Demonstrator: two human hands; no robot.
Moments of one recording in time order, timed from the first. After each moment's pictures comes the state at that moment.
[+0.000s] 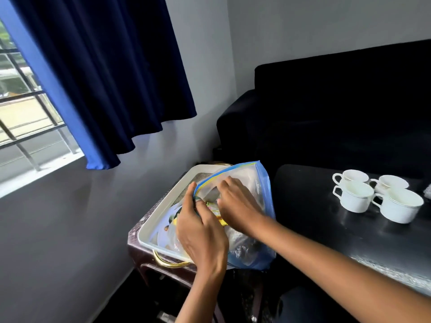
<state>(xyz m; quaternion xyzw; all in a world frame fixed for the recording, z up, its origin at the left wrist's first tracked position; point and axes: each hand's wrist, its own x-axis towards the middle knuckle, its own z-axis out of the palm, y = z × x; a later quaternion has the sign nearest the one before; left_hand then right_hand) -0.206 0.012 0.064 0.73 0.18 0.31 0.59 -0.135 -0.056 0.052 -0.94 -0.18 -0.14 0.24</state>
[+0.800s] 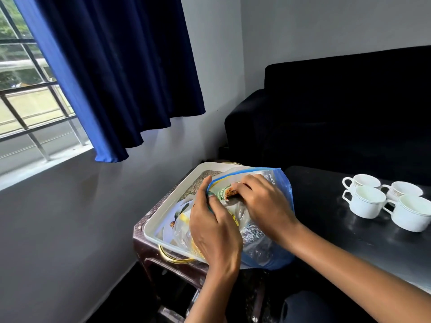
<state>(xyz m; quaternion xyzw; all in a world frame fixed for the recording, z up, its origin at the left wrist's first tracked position) -0.207 0.005 0.065 0.71 0.15 0.33 0.60 -0.150 -0.088 0.048 -0.91 -0.23 -0.31 0.13</state>
